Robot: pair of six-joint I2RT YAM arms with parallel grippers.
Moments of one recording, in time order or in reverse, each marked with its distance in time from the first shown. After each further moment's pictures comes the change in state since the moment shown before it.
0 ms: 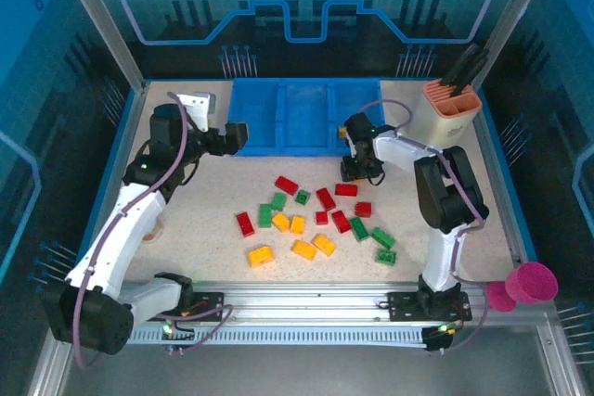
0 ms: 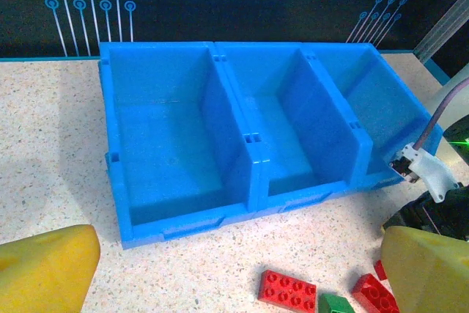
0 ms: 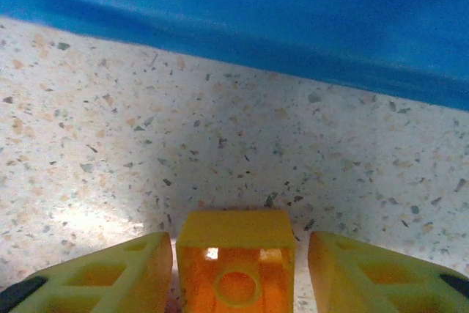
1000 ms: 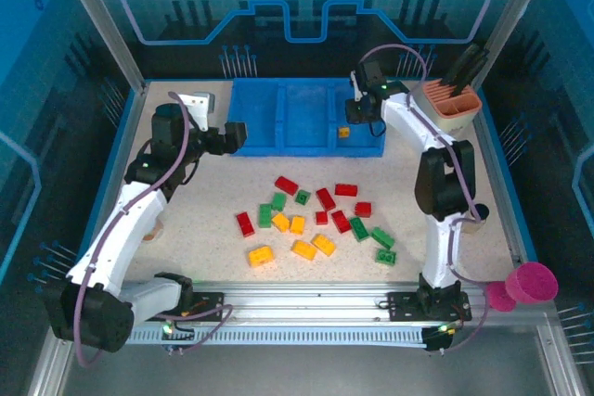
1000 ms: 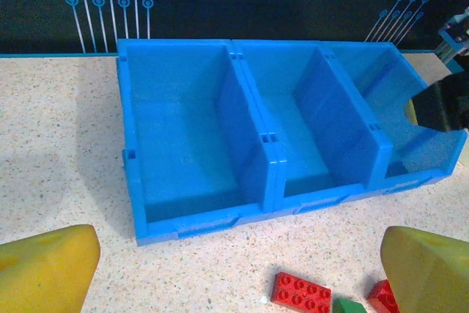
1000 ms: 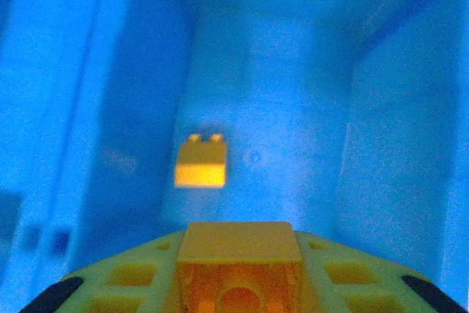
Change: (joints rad) left arm -0.001 0.008 0.000 -0.003 -0.048 0.000; right arm -0.089 0.146 0.557 -0.065 0.067 -0.080
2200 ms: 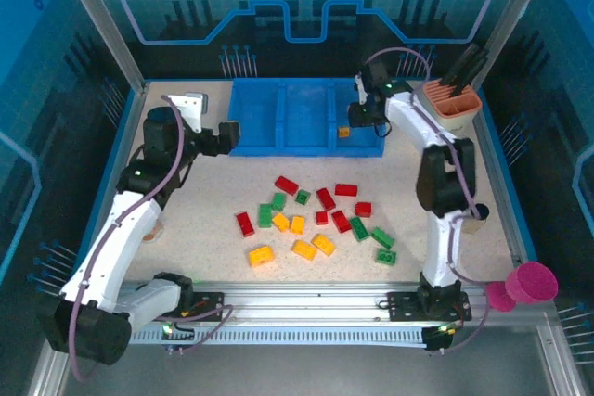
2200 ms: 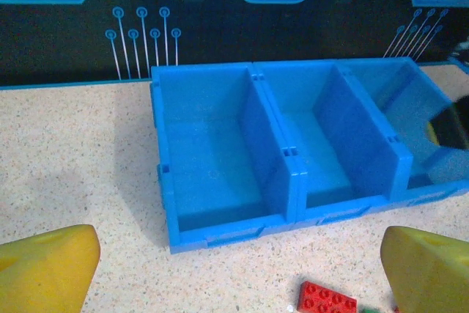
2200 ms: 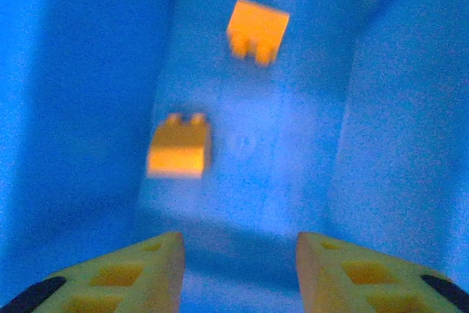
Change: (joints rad) left arm -0.001 -0.077 -0.002 -0.013 -0.071 0.053; right arm -0.021 -0.079 -0.090 -0.048 -0.056 -0.025
